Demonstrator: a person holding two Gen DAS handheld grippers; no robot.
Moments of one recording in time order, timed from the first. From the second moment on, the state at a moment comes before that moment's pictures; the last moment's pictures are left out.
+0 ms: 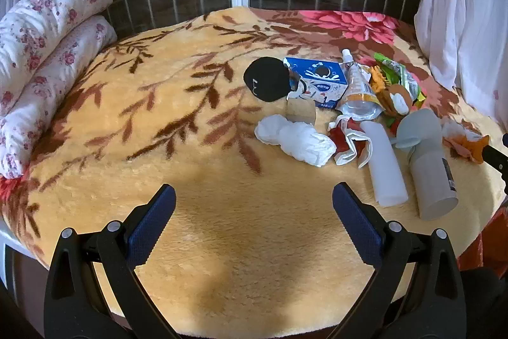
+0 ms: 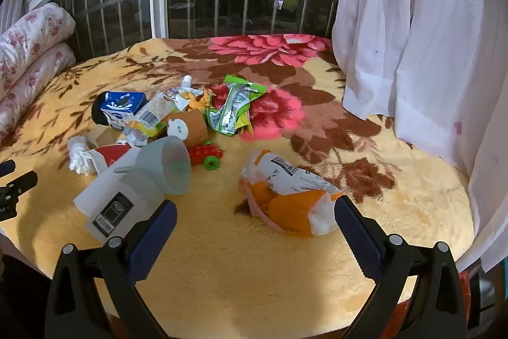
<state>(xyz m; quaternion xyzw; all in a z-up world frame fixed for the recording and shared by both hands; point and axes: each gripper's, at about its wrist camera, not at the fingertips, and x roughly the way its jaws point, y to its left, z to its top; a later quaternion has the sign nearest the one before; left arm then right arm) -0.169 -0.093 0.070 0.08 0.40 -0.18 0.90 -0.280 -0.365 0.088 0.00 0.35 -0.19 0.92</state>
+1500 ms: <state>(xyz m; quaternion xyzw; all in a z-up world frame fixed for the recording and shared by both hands) -0.153 -0.090 0.051 0.07 0.42 -0.17 0.89 -0.203 -0.450 0.037 0.02 0.43 -0.09 0.90</state>
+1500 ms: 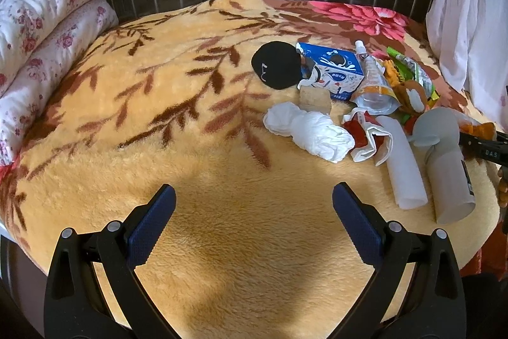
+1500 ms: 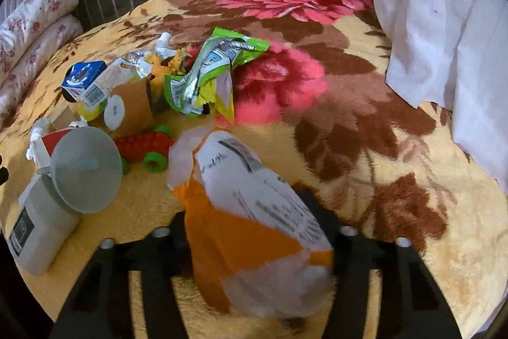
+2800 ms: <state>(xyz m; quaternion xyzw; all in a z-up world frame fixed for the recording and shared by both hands) -0.076 -0.151 0.023 -0.01 0.53 -0.09 0.84 -0.288 -0.370 0.049 0.07 0.29 -0.06 0.95</state>
